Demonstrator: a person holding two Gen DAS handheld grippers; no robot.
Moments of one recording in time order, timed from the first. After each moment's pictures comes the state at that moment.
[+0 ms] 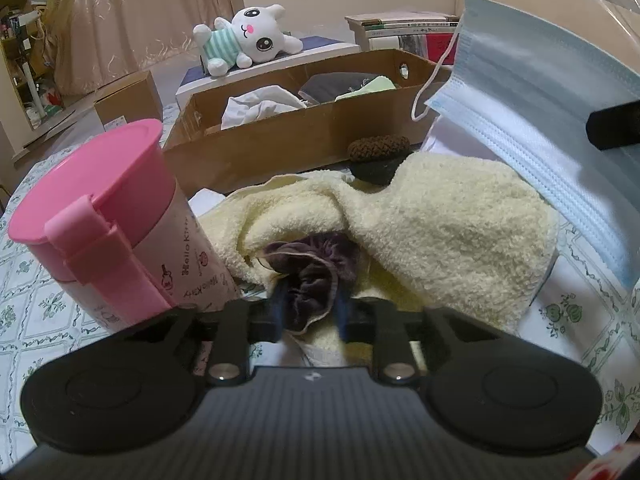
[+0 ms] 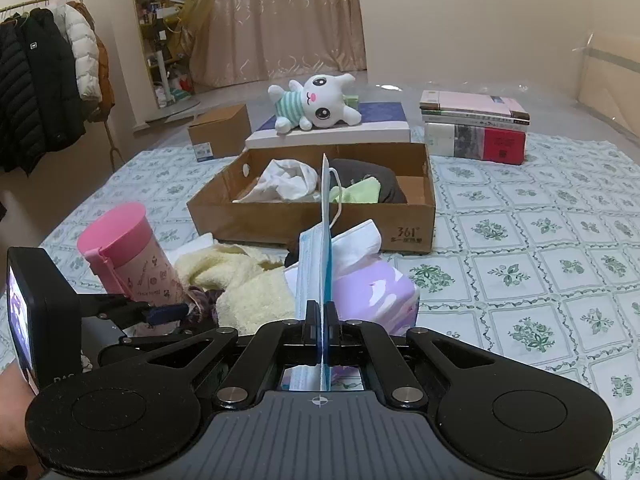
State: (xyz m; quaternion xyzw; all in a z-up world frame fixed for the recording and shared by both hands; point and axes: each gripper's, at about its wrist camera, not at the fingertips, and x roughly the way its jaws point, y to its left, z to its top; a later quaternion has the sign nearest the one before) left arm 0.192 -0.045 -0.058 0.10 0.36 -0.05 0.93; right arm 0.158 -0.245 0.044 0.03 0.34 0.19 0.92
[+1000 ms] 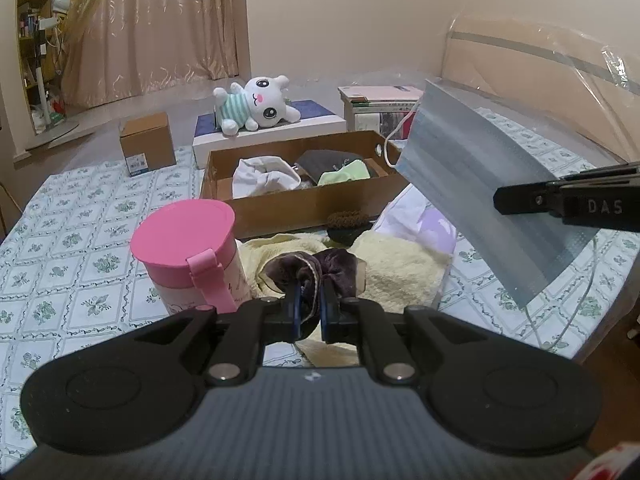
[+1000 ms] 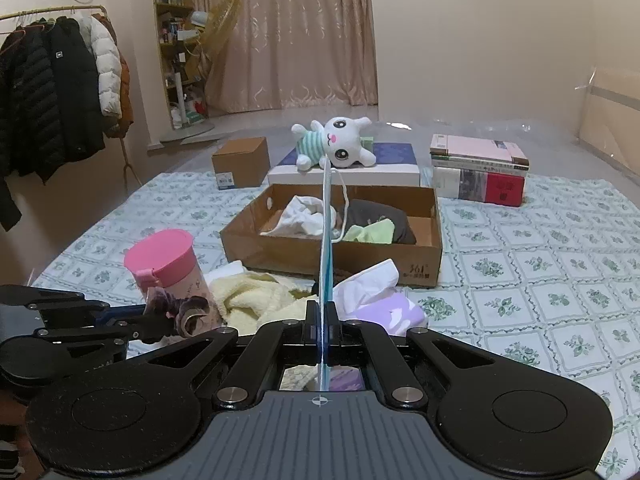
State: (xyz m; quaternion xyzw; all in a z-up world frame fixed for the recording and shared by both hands) left arm 0.100 -0.029 0.044 0.05 0.30 -0.08 0.95; right arm 0.112 -0.234 0.087 0.02 0.29 0.20 0.94
